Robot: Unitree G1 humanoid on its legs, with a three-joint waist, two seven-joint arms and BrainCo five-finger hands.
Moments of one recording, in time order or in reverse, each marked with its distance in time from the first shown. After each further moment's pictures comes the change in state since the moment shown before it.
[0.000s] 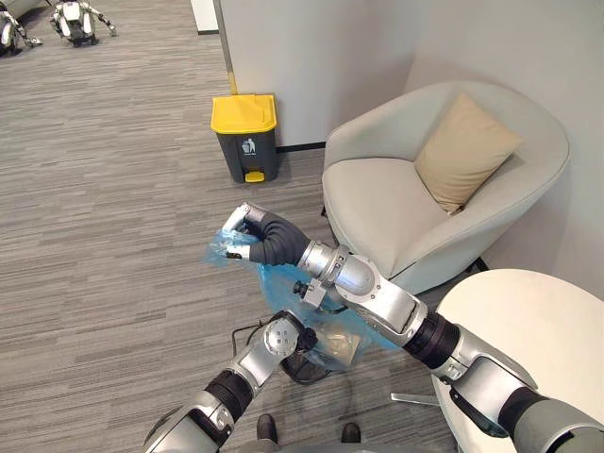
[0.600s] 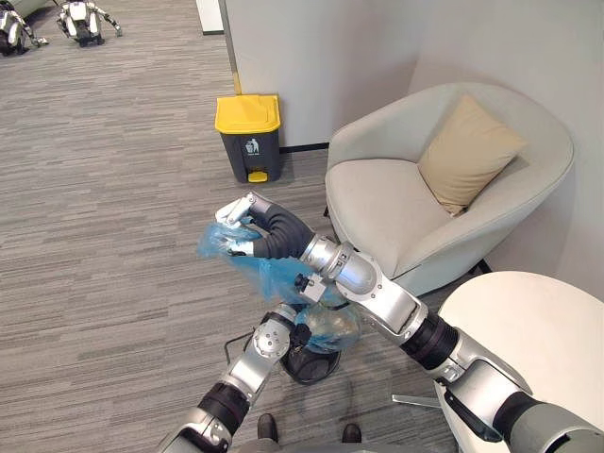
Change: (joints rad) left arm 0.128 -0.020 0.160 -0.168 -0.094 0.025 0.067; right arm 0.046 0.028 -0.075 -0.002 -0.212 -0.018 -0.026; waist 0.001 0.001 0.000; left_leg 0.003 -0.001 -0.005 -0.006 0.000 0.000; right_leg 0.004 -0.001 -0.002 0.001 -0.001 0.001
